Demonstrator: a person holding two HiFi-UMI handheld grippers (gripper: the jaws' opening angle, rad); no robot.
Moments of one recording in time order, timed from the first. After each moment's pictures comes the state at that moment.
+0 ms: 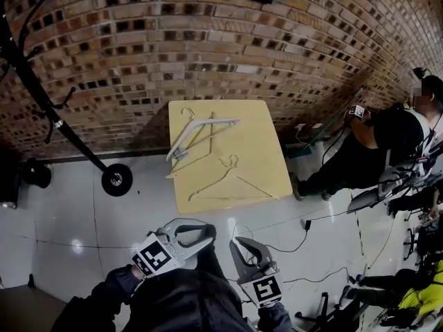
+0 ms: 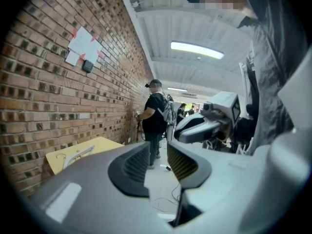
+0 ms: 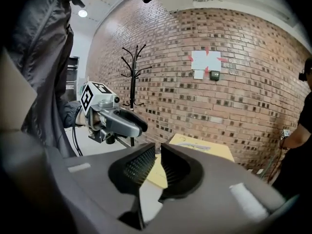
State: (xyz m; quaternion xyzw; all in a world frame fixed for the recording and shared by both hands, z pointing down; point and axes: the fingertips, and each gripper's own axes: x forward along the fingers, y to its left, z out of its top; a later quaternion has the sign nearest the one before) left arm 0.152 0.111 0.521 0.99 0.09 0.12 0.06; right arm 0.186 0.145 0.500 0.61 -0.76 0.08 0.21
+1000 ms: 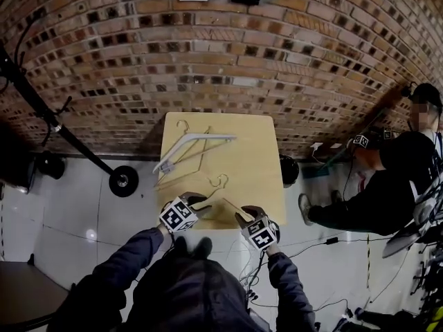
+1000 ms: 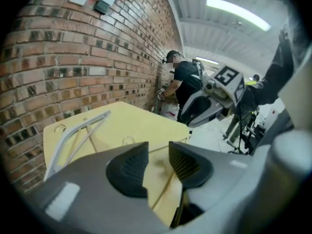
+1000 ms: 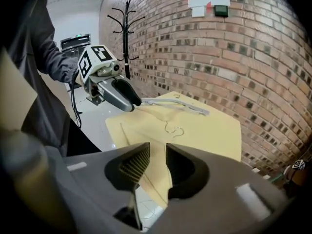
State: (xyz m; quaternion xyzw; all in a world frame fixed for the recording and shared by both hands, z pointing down) left arm 0.344 -0.017 0.739 0.94 -0.03 0.31 0.12; right arm 0.428 0.037 0.730 0.46 -0.78 0.19 0.38
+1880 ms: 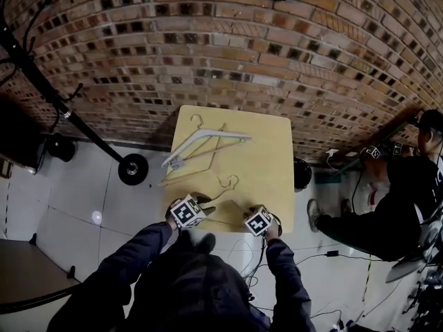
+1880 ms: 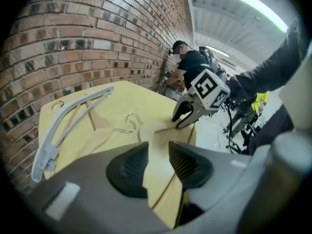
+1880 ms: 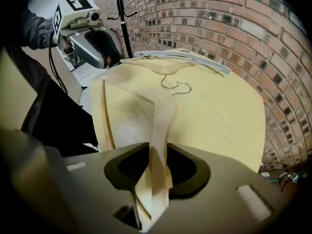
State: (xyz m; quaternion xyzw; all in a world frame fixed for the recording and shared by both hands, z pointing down) left arm 0.340 -0.023 0.807 0.91 -0.03 0.39 0.16; right arm 0.463 0.020 0.863 0.36 -0.74 0.25 0.52
